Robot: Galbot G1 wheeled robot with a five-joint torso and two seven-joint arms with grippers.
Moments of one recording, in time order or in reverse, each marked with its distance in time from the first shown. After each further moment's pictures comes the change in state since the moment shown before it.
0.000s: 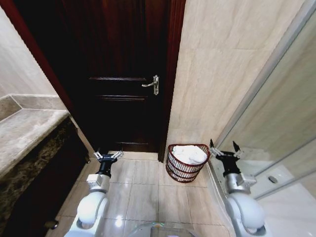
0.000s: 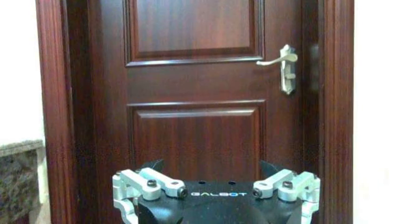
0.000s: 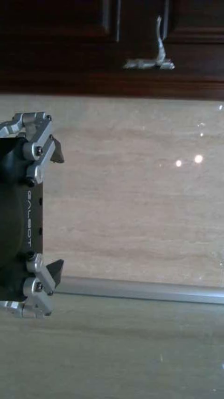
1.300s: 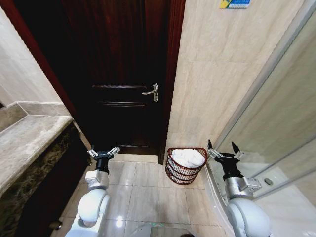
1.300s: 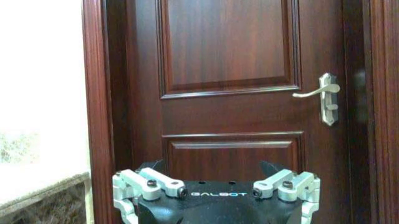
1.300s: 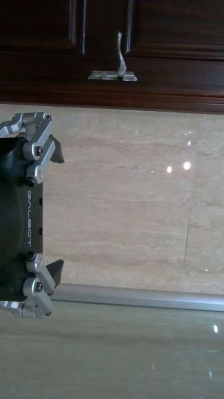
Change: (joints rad) left arm -0.046 -0.068 -0.014 -0.042 0.082 0.074 -0.103; right arm -0.005 -0.049 0.005 0.088 0.026 -0.064 0.012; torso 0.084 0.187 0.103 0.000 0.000
